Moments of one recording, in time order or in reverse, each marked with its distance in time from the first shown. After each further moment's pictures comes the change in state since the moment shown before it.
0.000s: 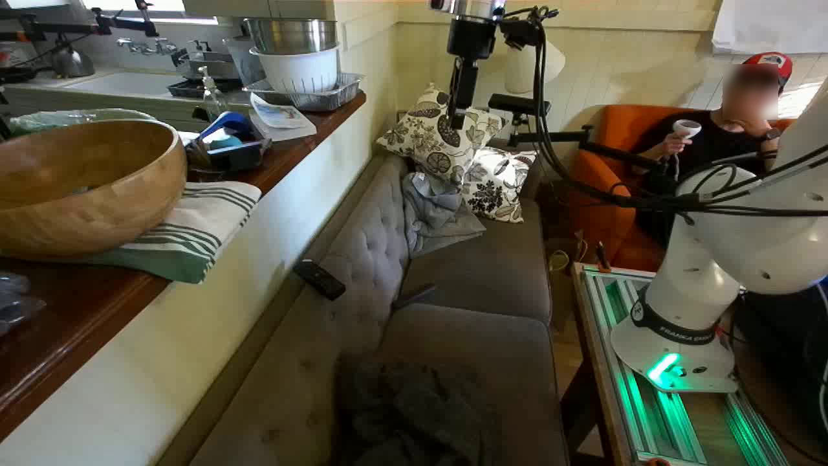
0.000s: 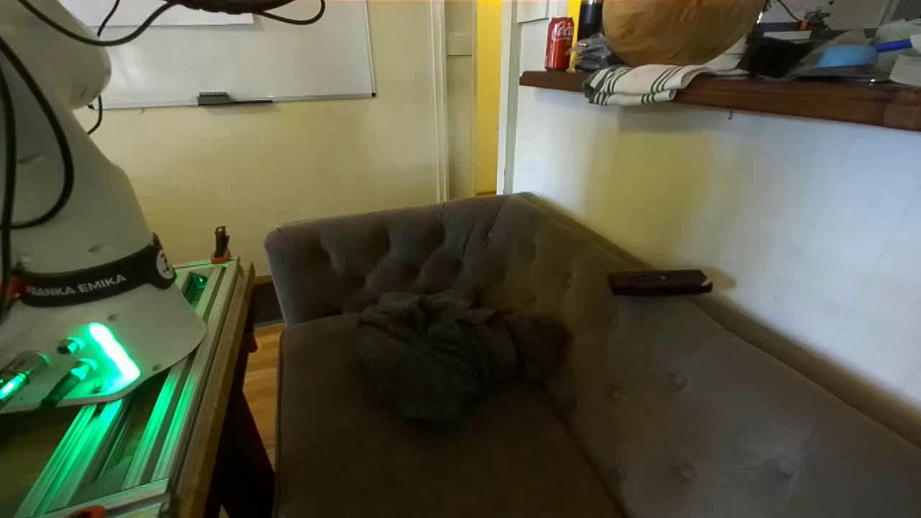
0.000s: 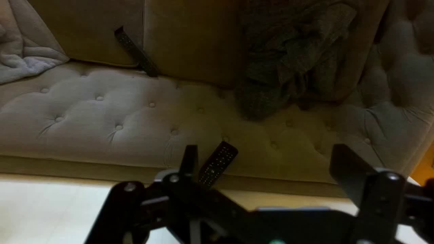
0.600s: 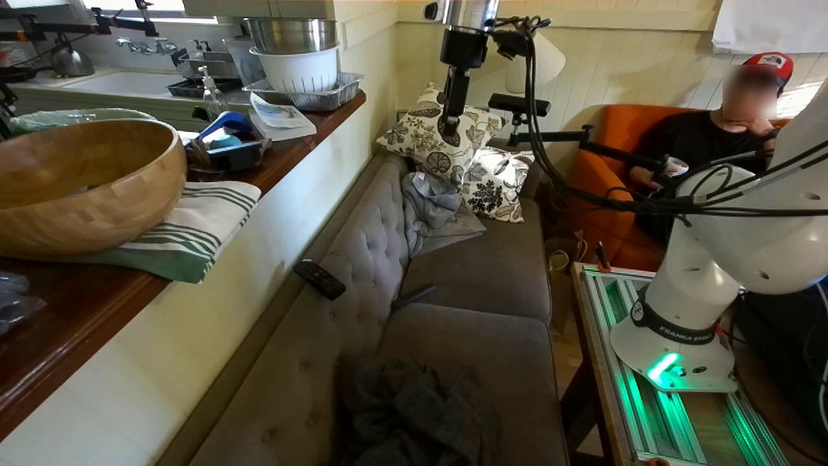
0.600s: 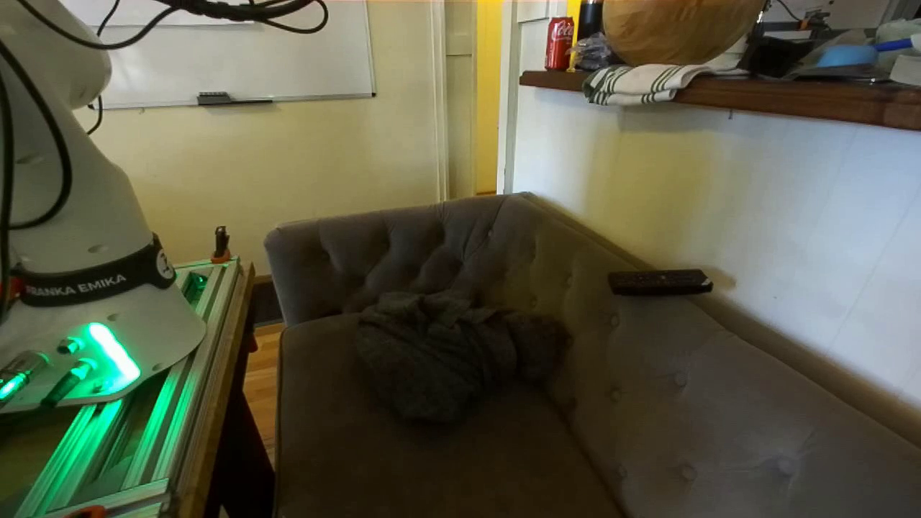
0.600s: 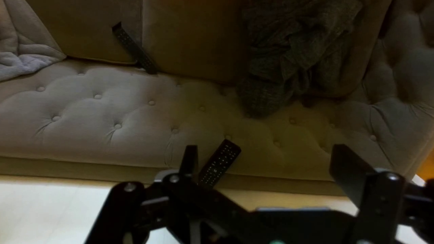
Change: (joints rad) arm -0.007 0.040 0.002 -0.010 0.019 0.050 -0.007
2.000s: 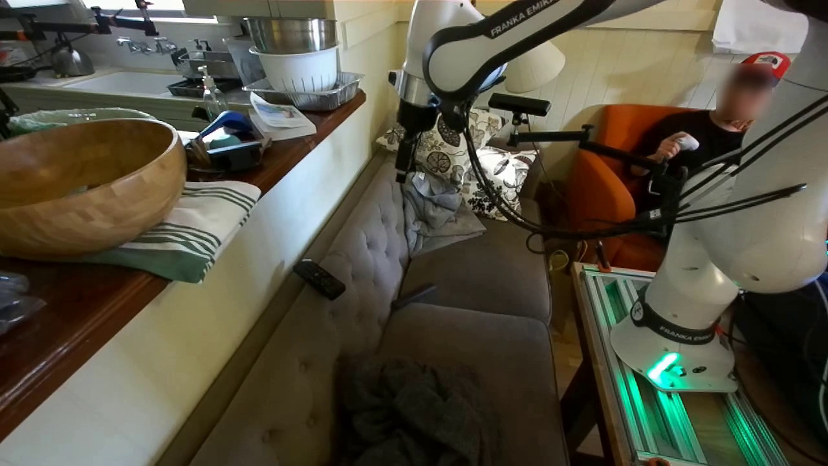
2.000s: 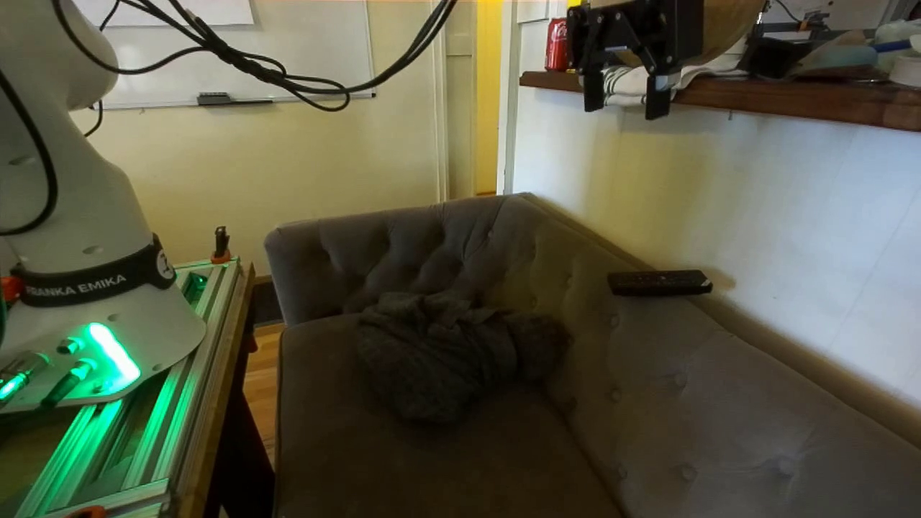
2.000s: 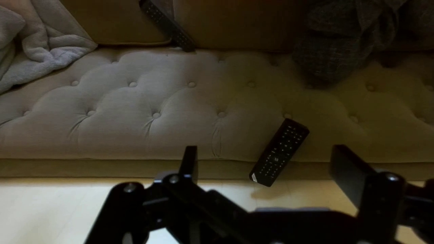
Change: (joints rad) arm -0.070 0.293 0.086 -0.033 -0.032 0.425 0.178
